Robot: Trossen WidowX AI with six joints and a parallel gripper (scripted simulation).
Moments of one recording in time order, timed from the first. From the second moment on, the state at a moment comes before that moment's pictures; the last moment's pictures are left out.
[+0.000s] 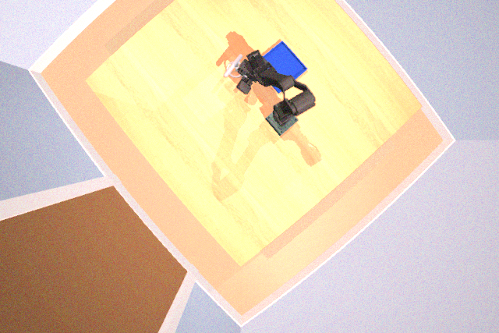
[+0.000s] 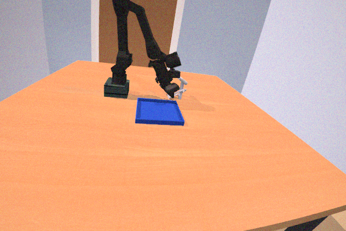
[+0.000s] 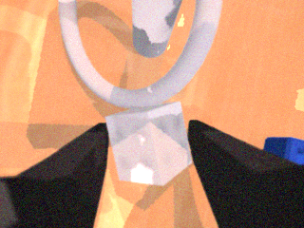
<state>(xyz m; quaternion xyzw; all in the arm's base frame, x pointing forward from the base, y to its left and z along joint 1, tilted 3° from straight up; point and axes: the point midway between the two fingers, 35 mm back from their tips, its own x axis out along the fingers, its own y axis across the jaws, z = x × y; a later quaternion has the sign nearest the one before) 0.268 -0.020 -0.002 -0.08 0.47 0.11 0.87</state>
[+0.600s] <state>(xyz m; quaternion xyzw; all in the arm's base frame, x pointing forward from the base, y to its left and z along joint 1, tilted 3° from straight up) 0.268 -0.020 -0.002 -0.08 0.47 0.11 0.87</state>
